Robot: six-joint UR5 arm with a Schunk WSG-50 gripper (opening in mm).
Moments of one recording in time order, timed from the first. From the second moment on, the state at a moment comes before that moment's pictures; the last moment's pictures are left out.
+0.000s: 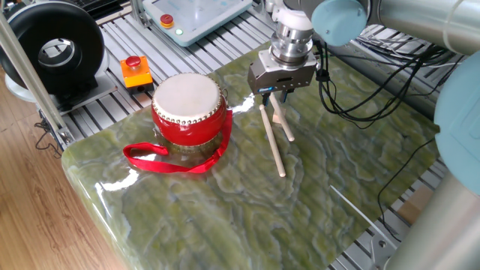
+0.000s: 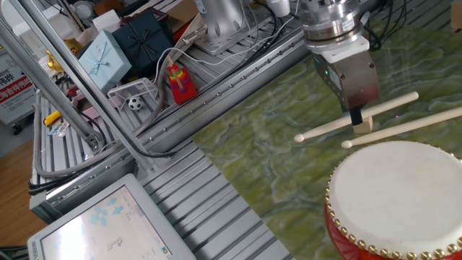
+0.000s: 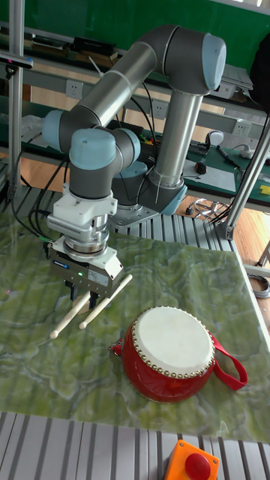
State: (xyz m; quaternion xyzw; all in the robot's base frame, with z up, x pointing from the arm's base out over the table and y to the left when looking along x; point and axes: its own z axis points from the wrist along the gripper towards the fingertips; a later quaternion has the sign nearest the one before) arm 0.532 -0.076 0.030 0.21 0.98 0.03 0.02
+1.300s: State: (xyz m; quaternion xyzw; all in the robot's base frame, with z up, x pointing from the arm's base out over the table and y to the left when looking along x) arm 0.521 -0.078 0.022 0.22 0.98 0.02 0.01
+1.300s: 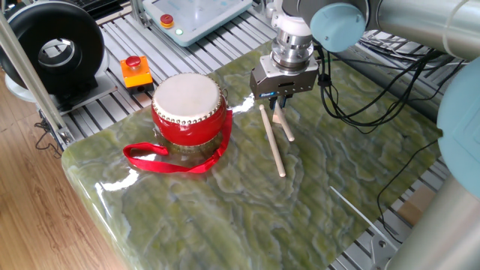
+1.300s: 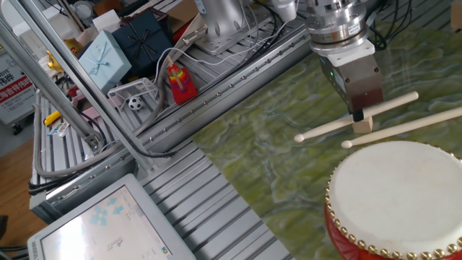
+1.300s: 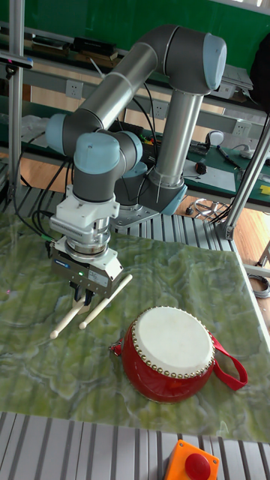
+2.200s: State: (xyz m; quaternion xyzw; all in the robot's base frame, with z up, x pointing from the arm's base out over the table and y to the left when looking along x) arm 0.520 -0.079 0.017 0.21 0.98 0.02 0.01
